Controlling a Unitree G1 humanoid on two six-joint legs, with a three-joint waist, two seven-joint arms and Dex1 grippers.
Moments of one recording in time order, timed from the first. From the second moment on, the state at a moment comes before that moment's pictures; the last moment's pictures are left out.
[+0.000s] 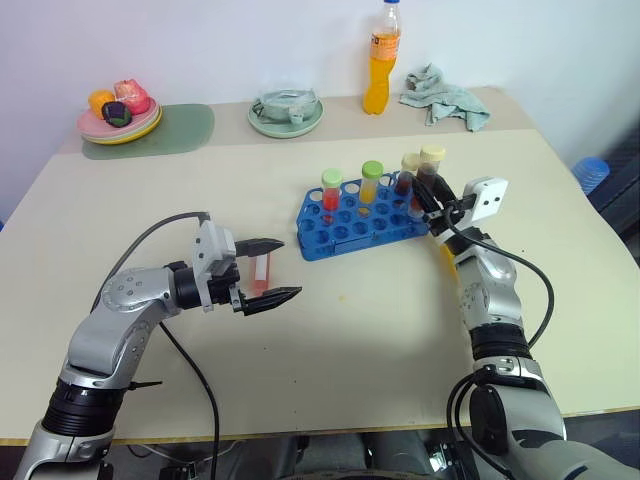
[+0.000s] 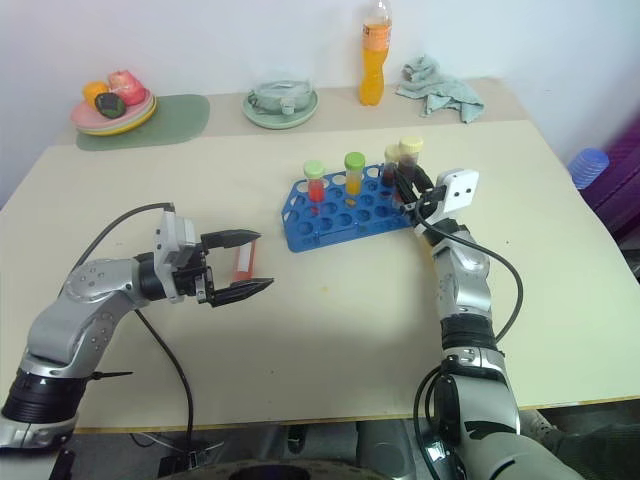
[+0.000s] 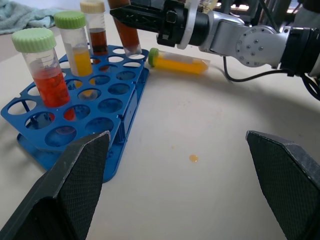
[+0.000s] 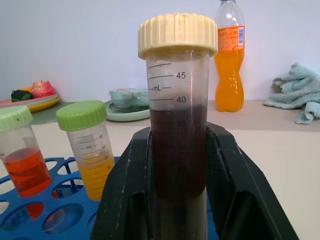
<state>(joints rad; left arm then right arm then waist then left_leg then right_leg) -0.21 0.64 0.02 -0.29 -0.53 0.36 -1.02 -0.55 -0.23 -0.24 0.49 0.32 -0.18 0.60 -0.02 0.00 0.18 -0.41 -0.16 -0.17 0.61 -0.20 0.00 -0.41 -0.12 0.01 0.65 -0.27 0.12</state>
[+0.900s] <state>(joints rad) -0.21 0.64 0.02 -0.29 -0.53 0.36 -1.02 -0.52 -0.23 -0.21 0.57 0.28 -0.29 0.56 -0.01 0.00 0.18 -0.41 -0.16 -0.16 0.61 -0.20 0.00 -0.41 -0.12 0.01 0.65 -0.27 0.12</state>
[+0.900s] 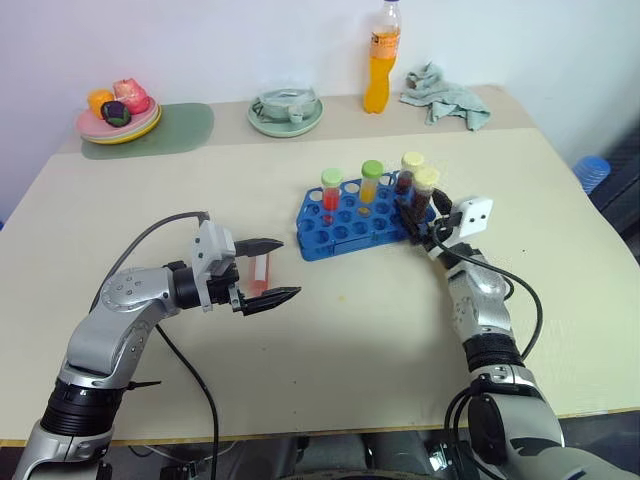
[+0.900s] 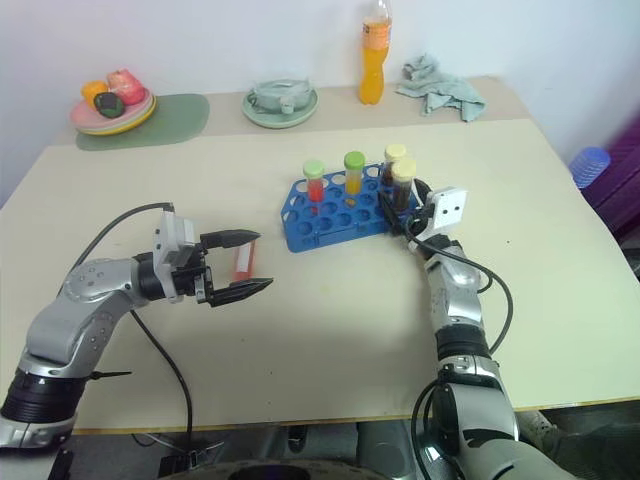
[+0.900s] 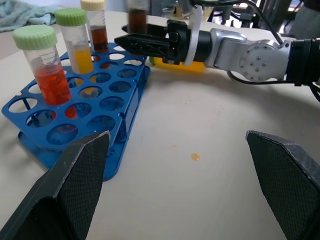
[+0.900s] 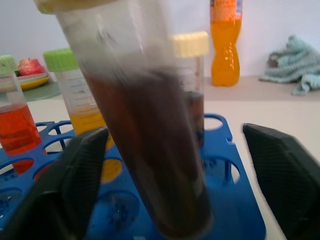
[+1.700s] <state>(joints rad) -0.24 0.58 -0.01 -0.26 -0.51 0.35 -1.02 -0.47 -0.85 -0.26 -0.01 0.49 1.00 0.58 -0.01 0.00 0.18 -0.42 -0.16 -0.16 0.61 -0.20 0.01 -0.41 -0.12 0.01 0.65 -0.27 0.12</state>
